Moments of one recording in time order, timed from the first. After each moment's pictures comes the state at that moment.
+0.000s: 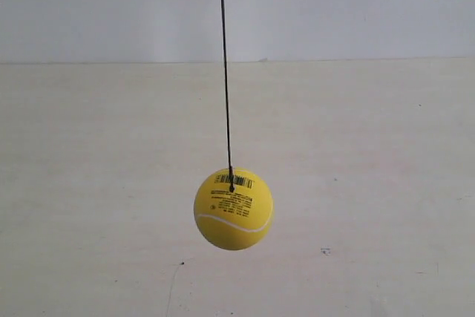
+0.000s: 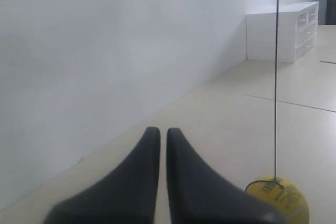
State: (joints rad) left arm -0.30 0.52 -0.52 1.71 -0.51 -1.58; right arm 0.37 0.39 -0.48 -1.56 -0.48 1.53
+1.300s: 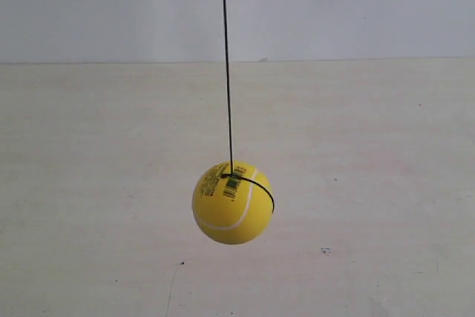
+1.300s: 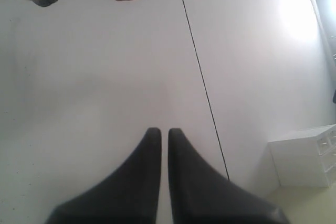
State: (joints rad) left arm -0.30 0.00 -0.53 1.71 -0.43 -1.73; right arm 0.37 0.00 -0.48 -1.58 -0.28 1.58
